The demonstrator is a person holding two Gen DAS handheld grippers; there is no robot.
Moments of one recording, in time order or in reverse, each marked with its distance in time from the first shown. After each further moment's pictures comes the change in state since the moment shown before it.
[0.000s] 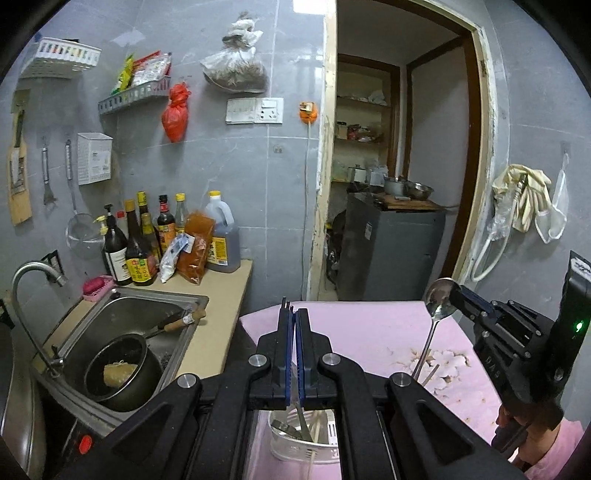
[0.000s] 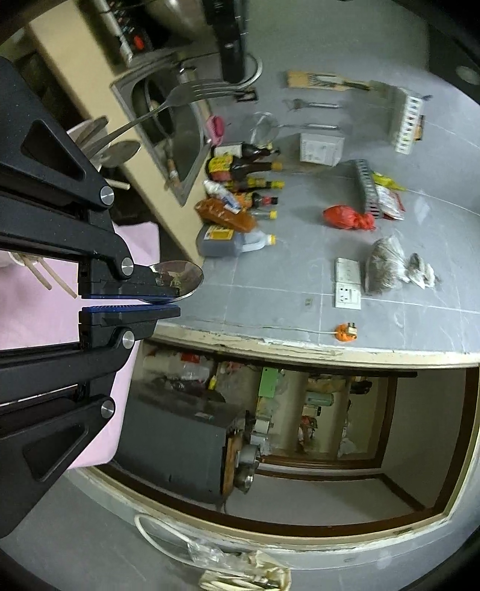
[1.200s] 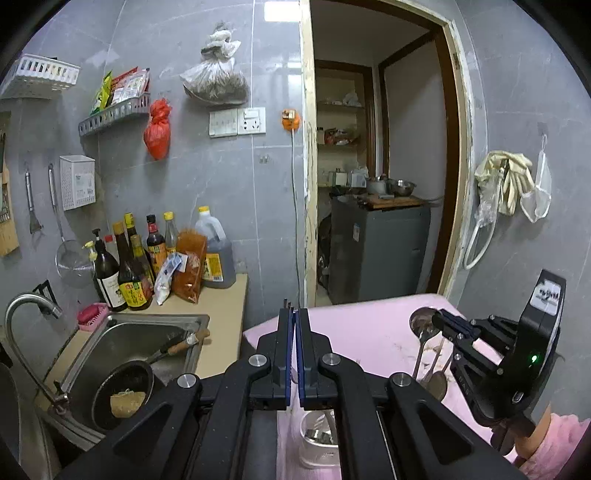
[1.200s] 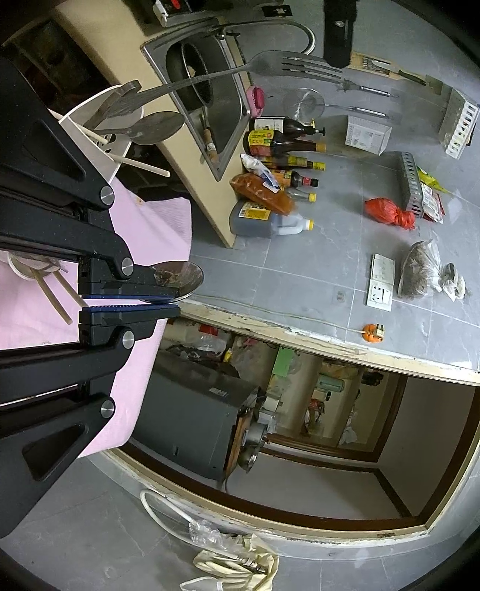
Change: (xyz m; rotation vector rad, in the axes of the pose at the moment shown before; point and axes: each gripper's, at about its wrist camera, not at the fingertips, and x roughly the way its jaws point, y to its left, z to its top) left arm -0.001 0.022 -0.004 0.107 -0.043 -0.040; right arm 0.020 0.034 -0.023 -0.067 0.076 -0.111
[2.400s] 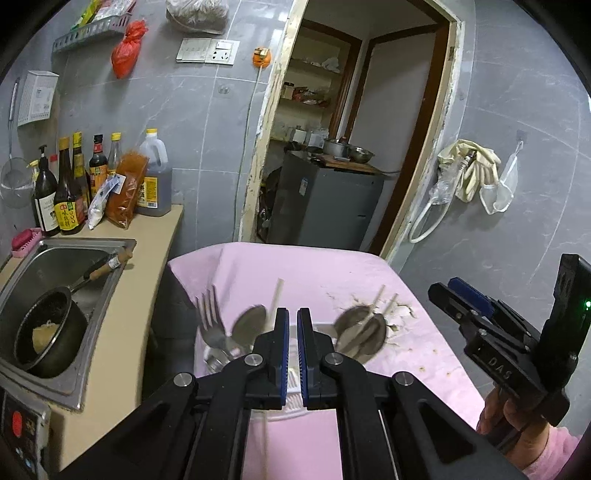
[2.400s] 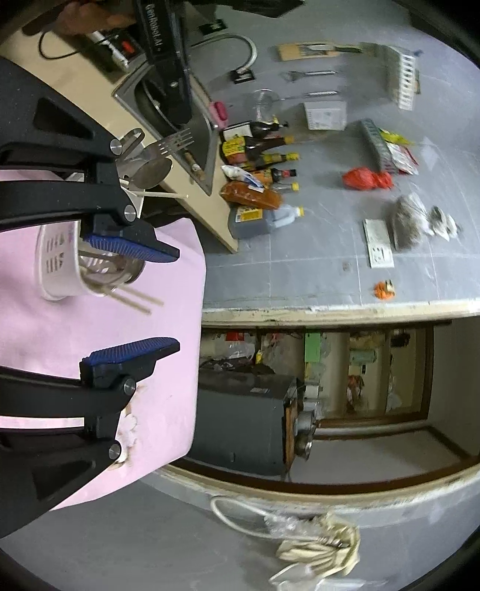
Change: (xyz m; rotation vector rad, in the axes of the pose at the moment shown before) left arm 0.023 -0.022 -0.058 -0.152 0.173 -0.269; right arm -0.057 -0.040 -0.041 0.317 0.048 0.045
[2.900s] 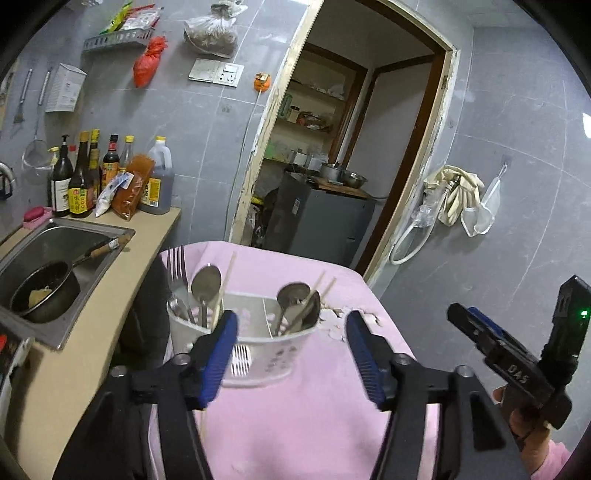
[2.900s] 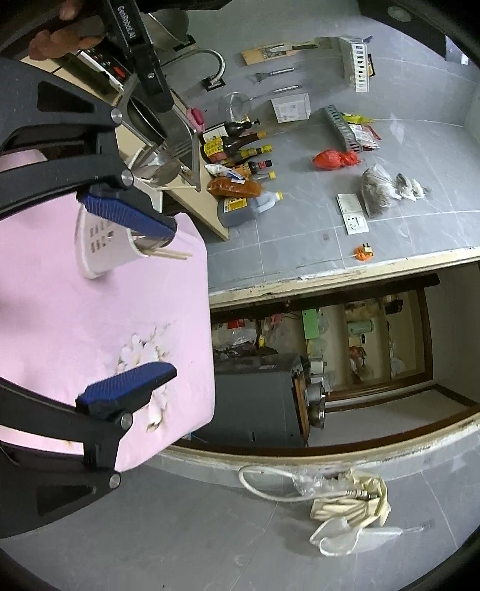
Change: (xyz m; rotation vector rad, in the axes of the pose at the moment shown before) left arm -0.062 -0.058 -0.056 -0.085 -0.109 0.001; right arm -0.089 -0.060 -0.030 0.106 -0.021 -0.007
